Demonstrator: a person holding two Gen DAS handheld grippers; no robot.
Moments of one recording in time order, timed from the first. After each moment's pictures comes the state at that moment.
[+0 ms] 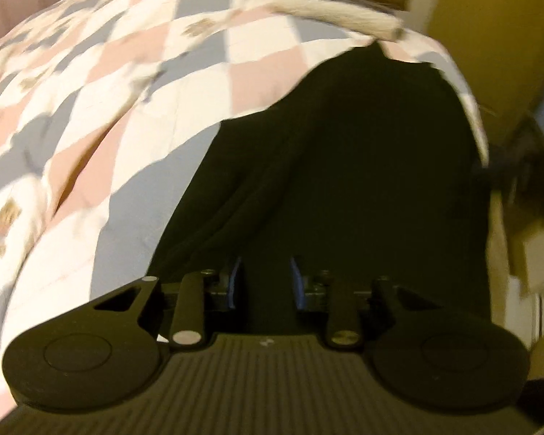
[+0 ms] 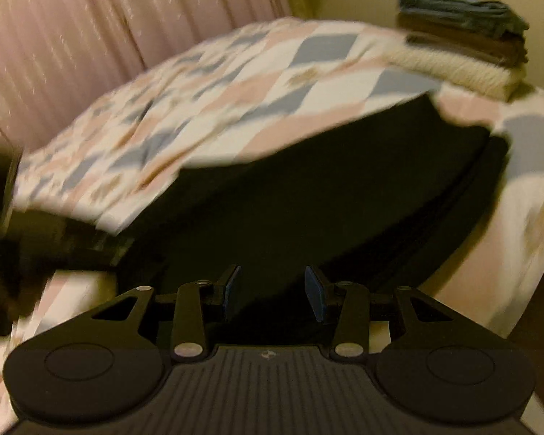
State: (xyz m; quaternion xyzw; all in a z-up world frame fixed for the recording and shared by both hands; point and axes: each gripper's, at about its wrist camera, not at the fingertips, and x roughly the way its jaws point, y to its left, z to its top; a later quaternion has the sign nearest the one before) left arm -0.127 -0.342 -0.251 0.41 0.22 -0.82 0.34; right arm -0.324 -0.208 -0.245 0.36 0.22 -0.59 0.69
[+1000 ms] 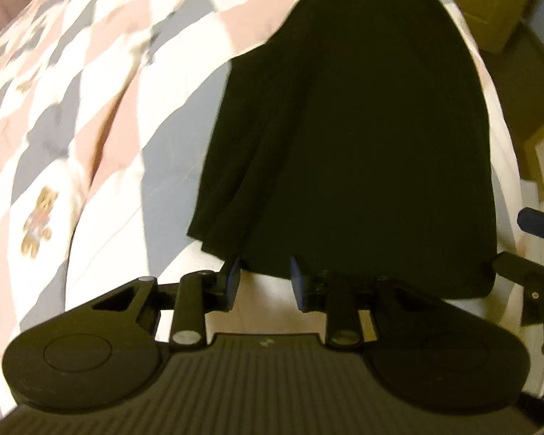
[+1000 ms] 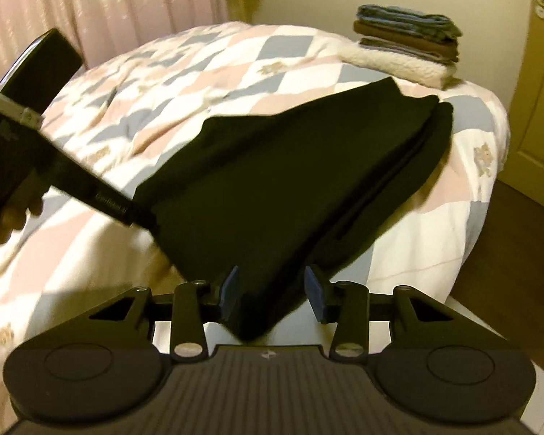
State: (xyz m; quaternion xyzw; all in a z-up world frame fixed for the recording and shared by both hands) left arm -0.120 -0.335 -0.237 0.53 0.19 -0.76 0.32; right arm -0.216 -0.141 -0.238 0.34 0.23 -0.70 0.59
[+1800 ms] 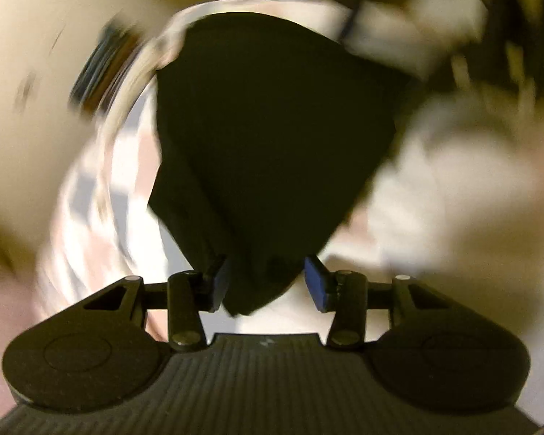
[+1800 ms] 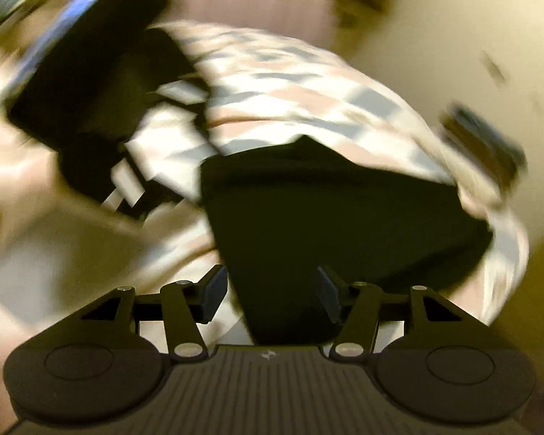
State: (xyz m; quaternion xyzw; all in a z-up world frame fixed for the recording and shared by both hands) left arm -0.102 -0.249 -0.280 0.51 -0.39 -0.76 0.08; right arm -0.138 -0.136 -0.262 0.12 0.41 -0.62 0.66
